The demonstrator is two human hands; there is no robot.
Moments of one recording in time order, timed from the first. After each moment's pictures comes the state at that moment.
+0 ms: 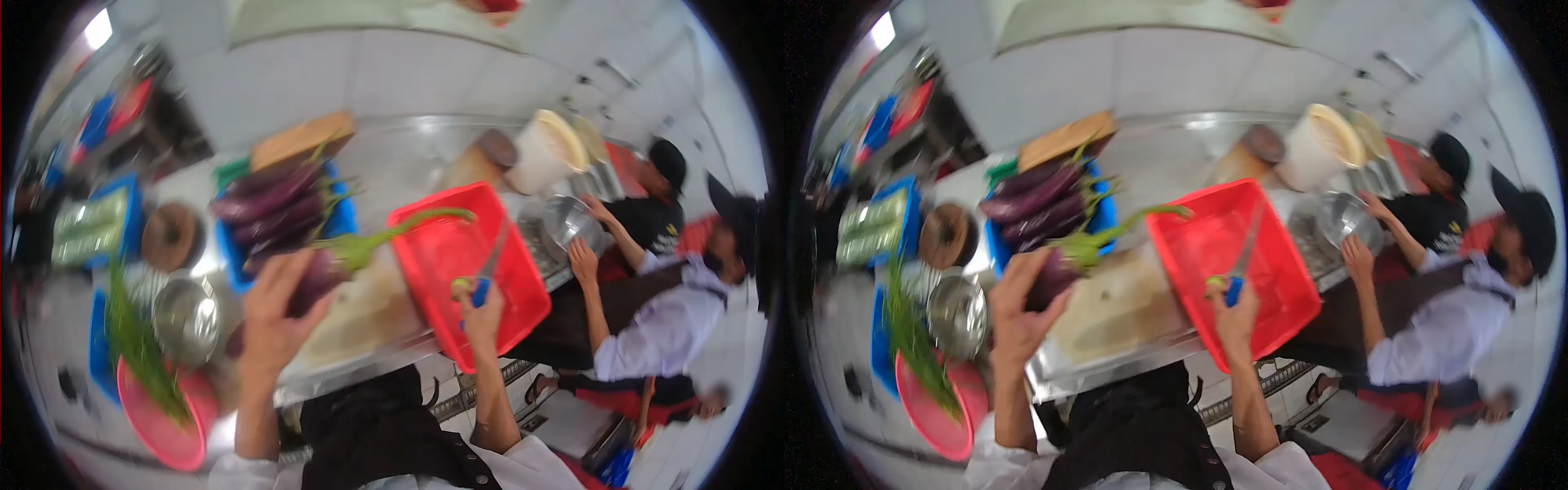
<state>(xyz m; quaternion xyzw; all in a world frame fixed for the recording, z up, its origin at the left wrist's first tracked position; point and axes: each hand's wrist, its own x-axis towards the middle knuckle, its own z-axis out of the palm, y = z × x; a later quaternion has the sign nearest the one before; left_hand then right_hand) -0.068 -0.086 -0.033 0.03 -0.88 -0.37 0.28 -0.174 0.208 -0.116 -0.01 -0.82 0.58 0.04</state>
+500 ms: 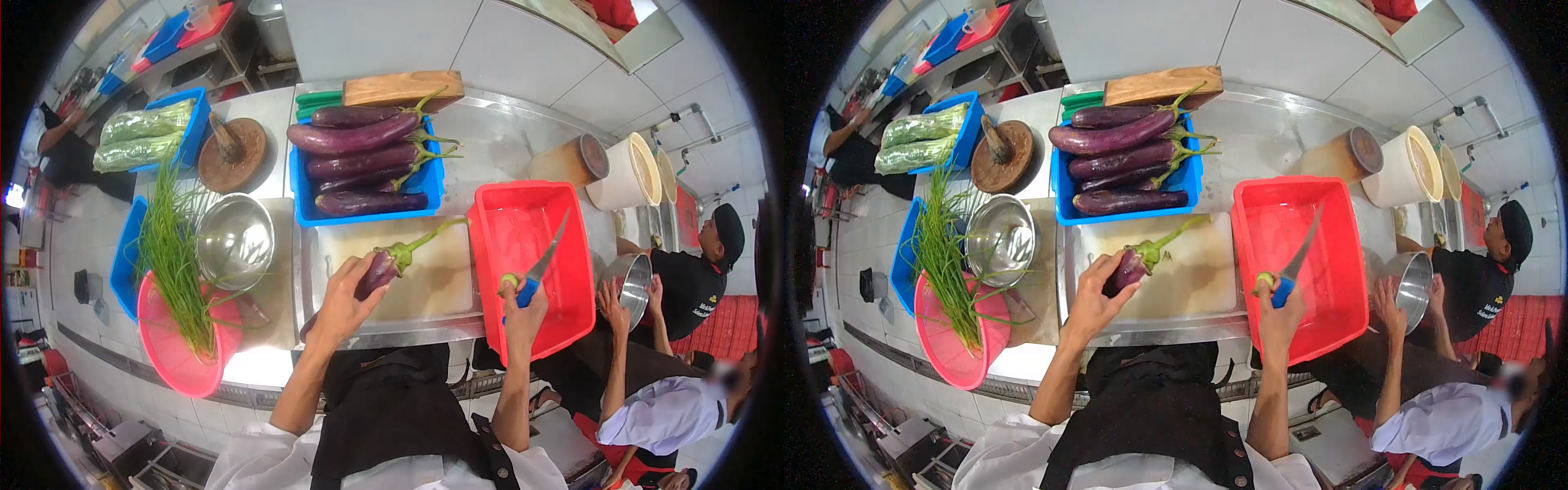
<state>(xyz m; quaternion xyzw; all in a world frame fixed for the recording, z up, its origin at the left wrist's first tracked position) -0.026 -0.072 -0.138 0.18 -0.84 -0.50 0.13 -0.172 0.188 -0.125 0.03 -0.86 0.50 -0.03</state>
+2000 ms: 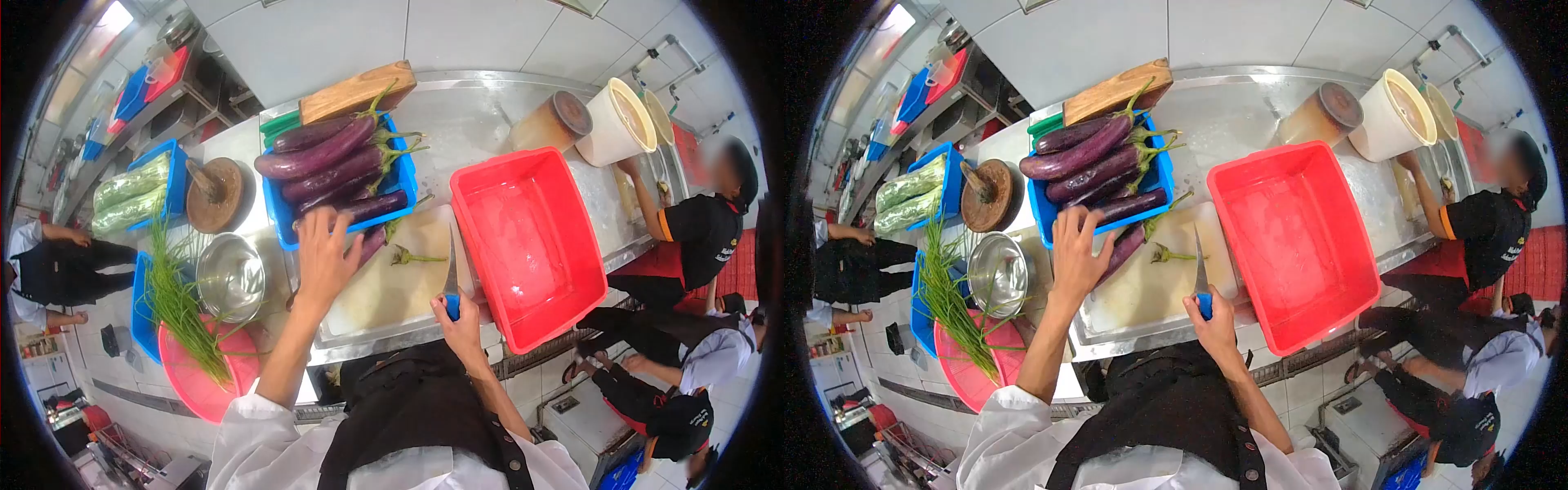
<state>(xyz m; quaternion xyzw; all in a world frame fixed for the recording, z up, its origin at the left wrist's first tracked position) -0.100 -0.119 -0.133 0.08 -0.97 -0.14 0.19 -0.106 0.151 -0.181 0.07 -0.82 0.54 -0.18</state>
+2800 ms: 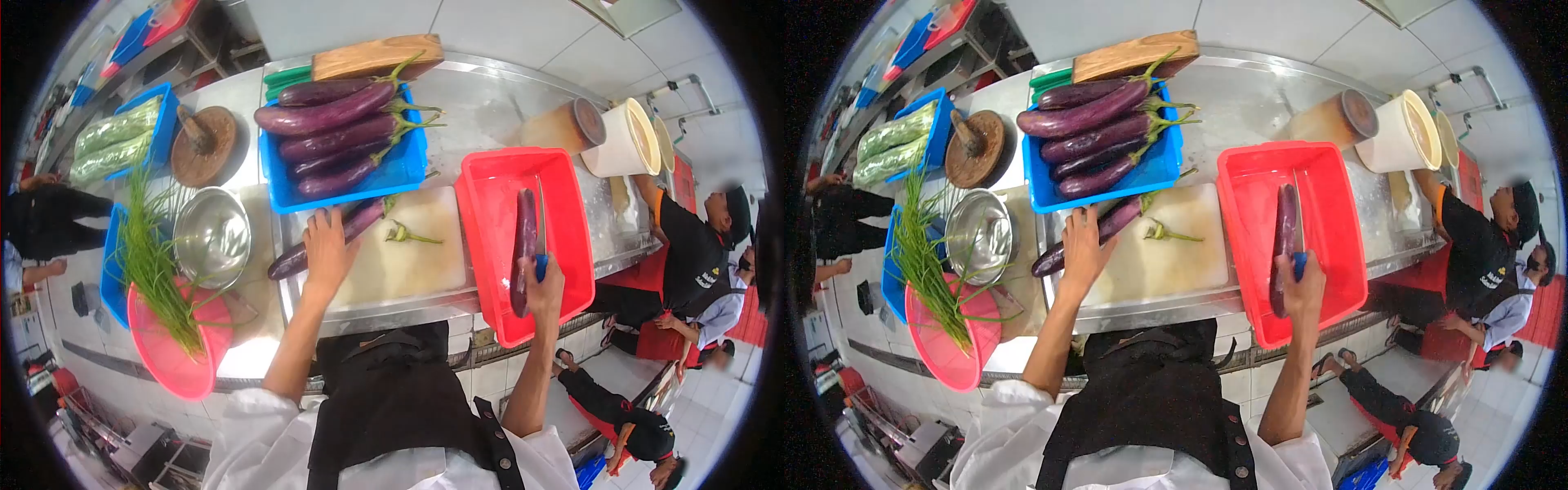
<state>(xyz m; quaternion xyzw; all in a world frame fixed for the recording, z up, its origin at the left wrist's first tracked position) -0.068 -0.090 -0.210 0.26 -0.93 -0.23 0.10 -0.207 0.236 -0.112 0.06 -0.95 0.29 -0.06</state>
